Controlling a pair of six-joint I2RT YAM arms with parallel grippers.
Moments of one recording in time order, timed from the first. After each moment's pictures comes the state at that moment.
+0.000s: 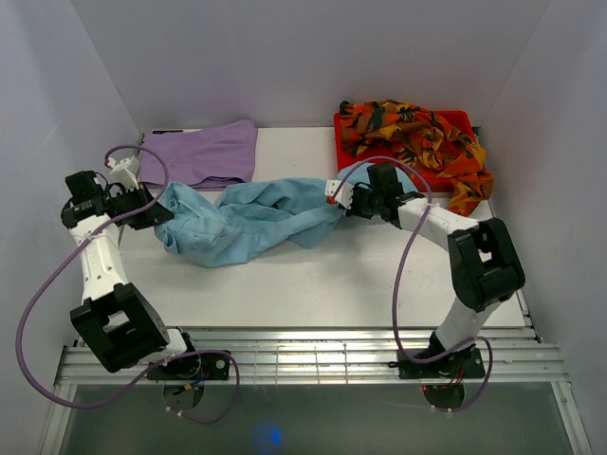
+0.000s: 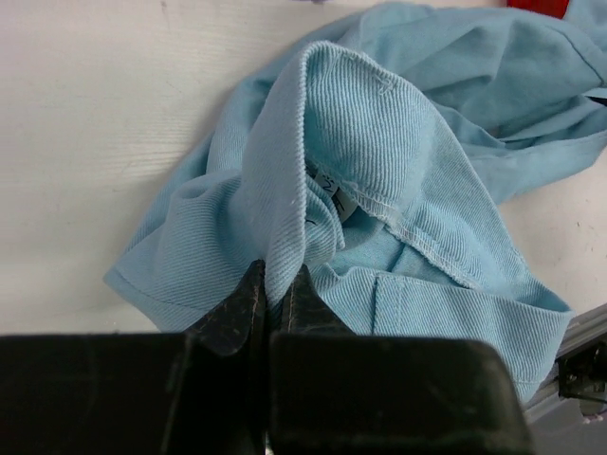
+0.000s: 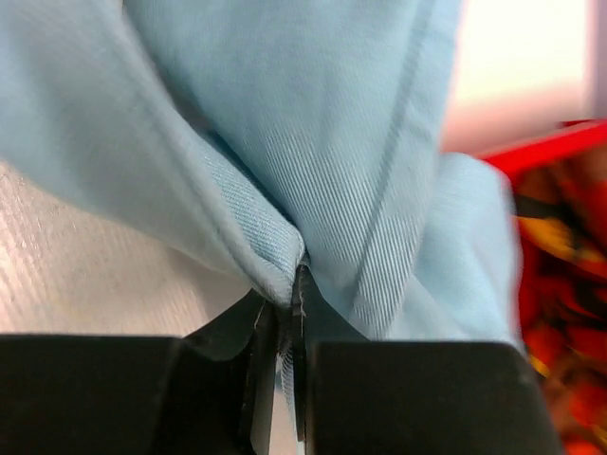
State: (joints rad) left arm 0.50 1.34 1.18 -0.79 0.76 0.18; right arm 0.43 1.74 1.08 -0.10 -0.37 -1.03
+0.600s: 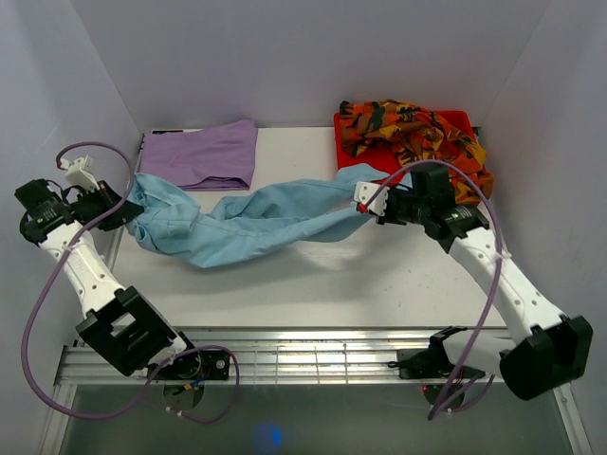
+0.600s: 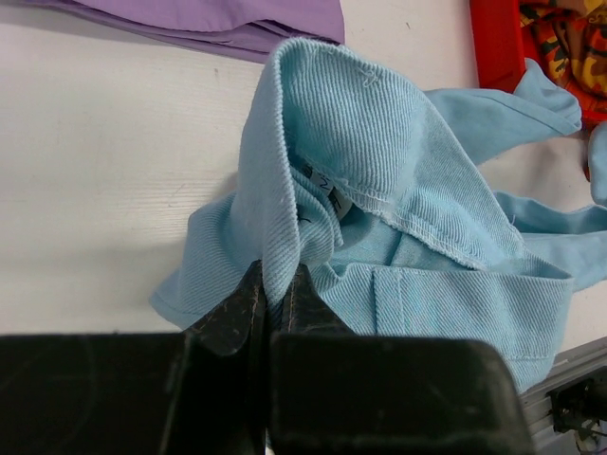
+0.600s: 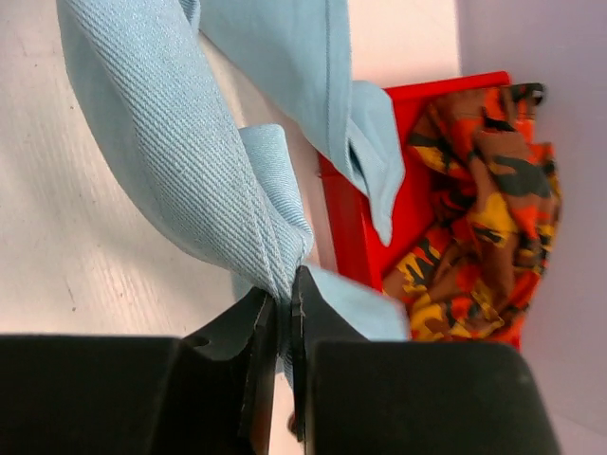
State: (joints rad) left arm 0.74 1.31 1.29 -0.86 0.92 0.25; right arm 0.40 1.21 1.08 -0.53 -0.36 -1.07
